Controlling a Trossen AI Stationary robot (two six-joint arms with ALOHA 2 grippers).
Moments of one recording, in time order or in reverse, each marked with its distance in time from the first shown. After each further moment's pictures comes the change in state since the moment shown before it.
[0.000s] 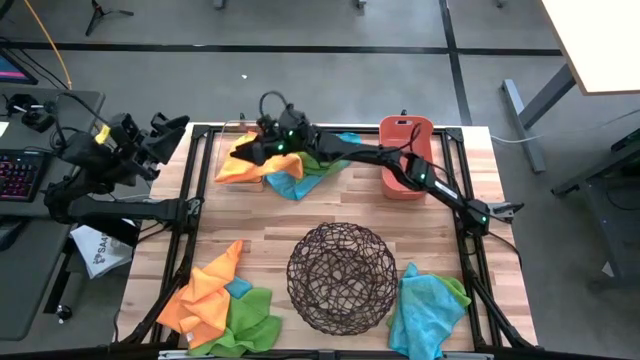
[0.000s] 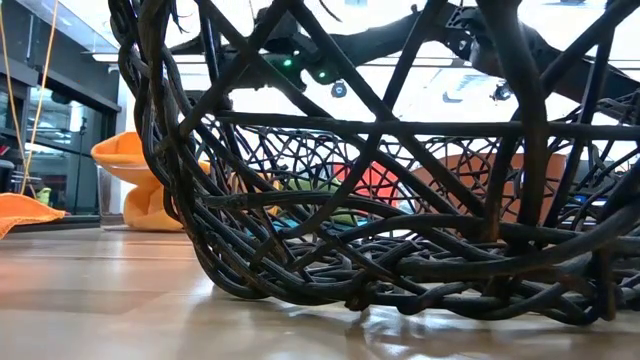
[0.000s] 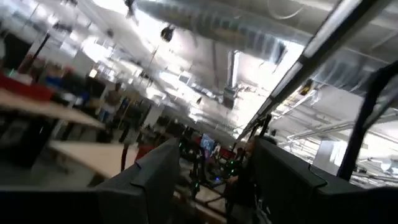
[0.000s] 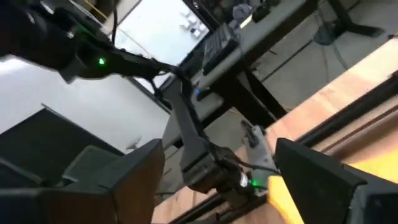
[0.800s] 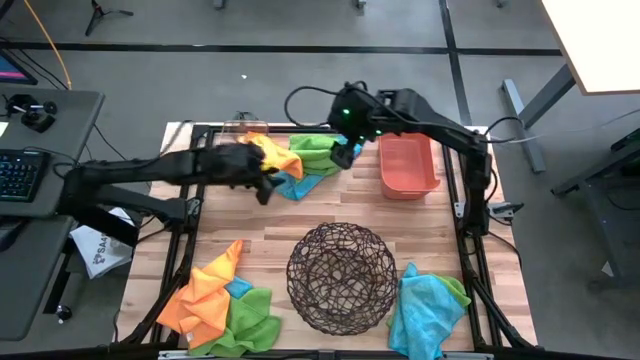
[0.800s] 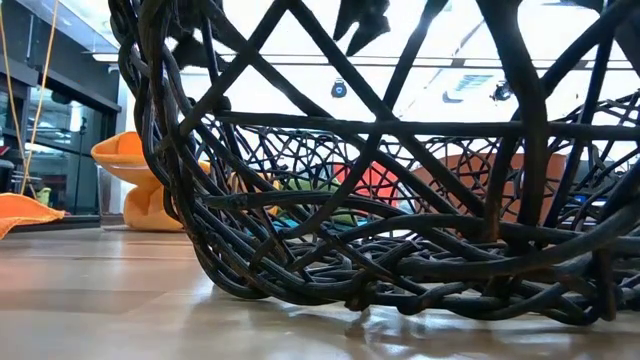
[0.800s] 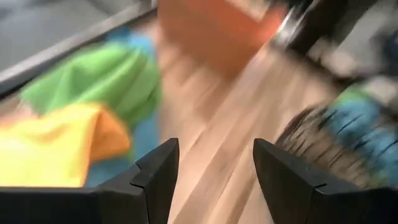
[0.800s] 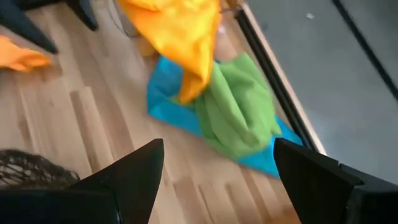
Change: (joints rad) left arm 0.069 0.707 0.097 -0.527 0.113 -0.087; right arm 0.054 -0.583 -0.005 -1.492 0.579 -0.664
